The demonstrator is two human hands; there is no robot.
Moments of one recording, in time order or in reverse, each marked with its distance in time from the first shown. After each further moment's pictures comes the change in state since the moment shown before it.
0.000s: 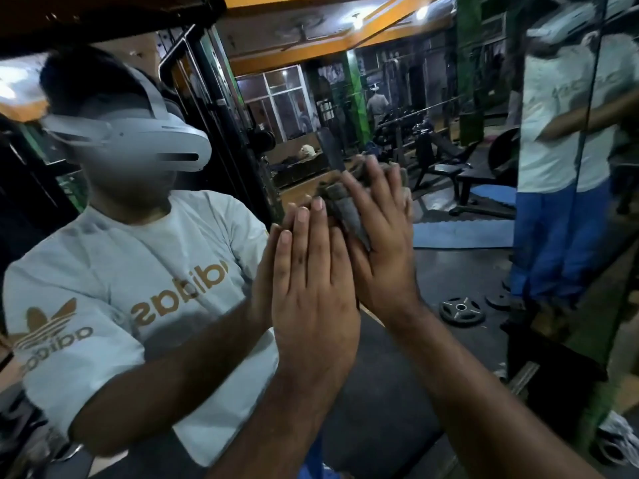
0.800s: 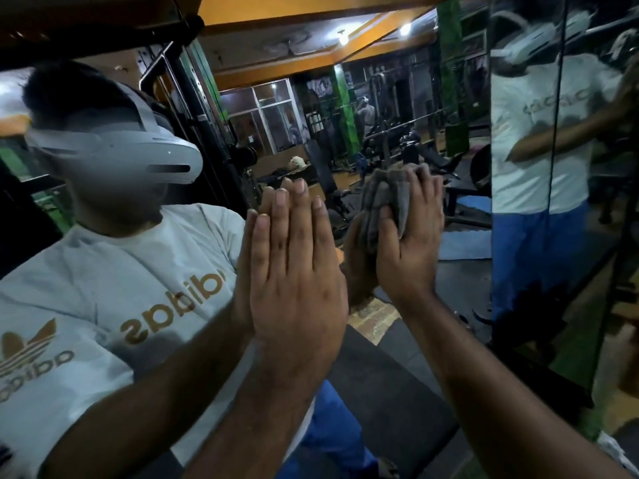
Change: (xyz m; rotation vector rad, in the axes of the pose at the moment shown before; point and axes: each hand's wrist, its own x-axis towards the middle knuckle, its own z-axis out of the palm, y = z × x) left_hand 0.067 0.044 0.025 0.014 0.040 0.037; right_hand 0.045 0.103 -0.046 -0.075 0.207 0.264
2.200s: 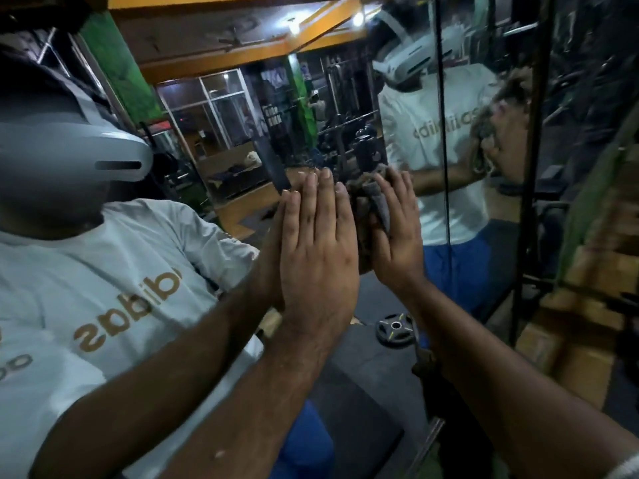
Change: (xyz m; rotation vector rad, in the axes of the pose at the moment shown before) left_hand 0.134 0.240 0.140 -0.082 -0.032 0.093; right_hand 0.154 0.235 -0.101 -0.061 -0.131 -0.180
